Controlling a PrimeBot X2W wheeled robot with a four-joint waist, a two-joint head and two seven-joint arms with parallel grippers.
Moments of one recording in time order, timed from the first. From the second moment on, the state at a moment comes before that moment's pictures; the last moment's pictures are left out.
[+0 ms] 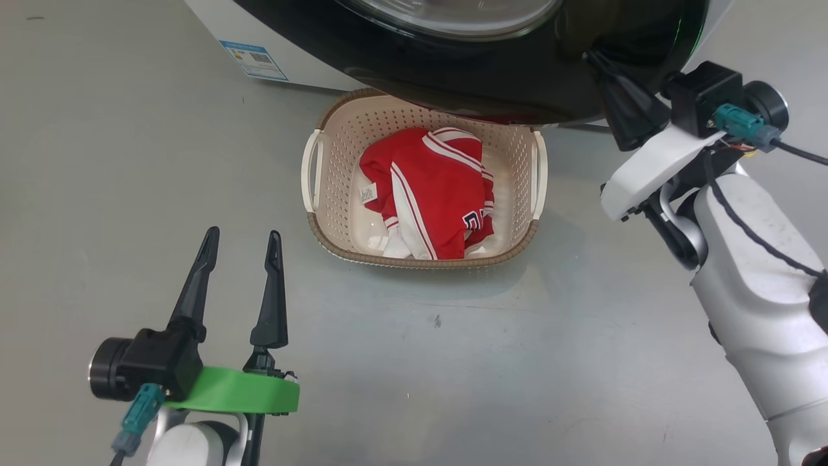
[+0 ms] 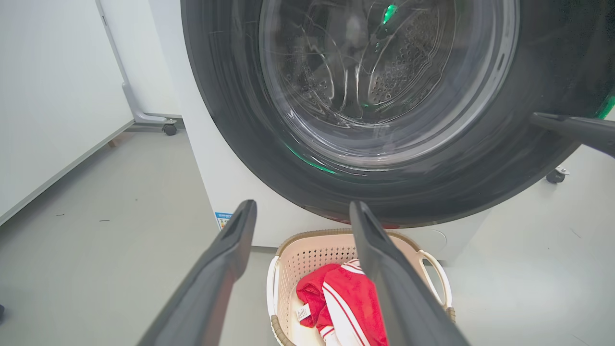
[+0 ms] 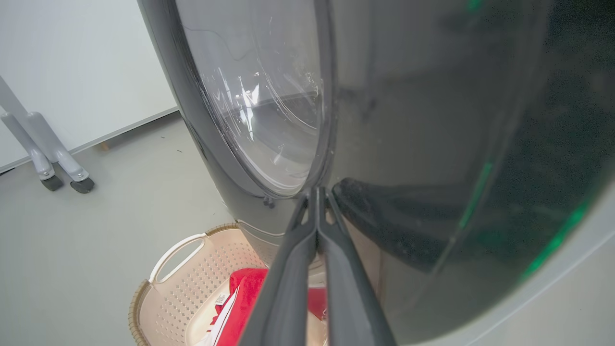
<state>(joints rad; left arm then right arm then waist) -0.09 0.05 -0.25 -0.09 -0.32 0.11 -0.20 -0.72 -0.23 0.43 0.46 0.33 0.13 -0.11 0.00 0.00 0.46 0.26</state>
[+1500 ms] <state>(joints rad) -0.18 0.05 -0.27 0.02 -0.32 0.11 -0.24 -0.90 -0.28 0.43 0.66 0.45 0.13 -0.24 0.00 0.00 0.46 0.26</state>
